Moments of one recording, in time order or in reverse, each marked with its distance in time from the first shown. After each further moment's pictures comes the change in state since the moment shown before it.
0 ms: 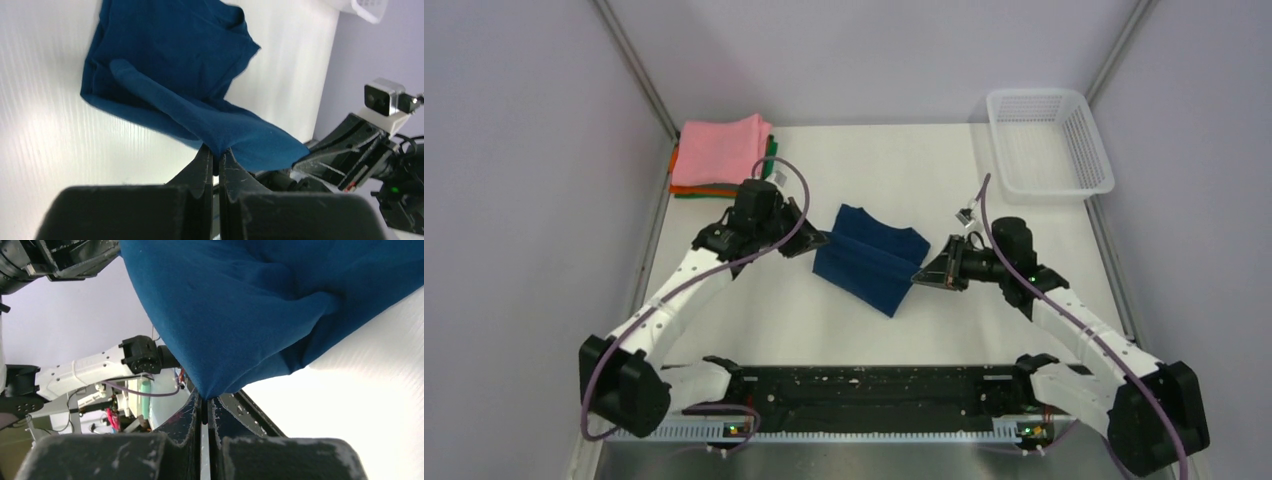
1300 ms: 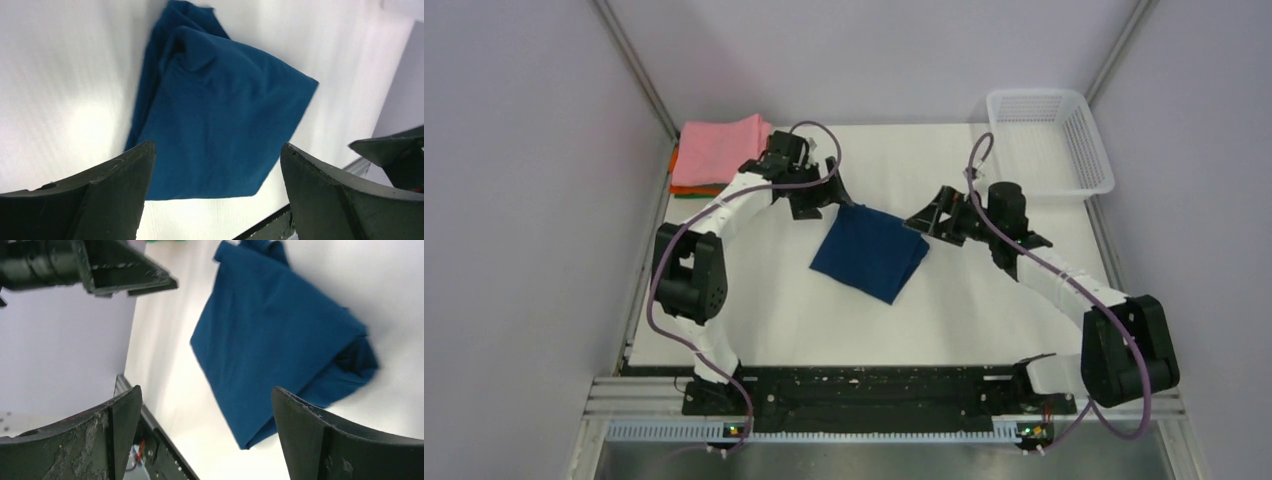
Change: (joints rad) left arm 0.101 0.709 0.519 -0.072 0.050 0.271; right arm -0.131 0.360 0.191 0.237 0.153 -0.123
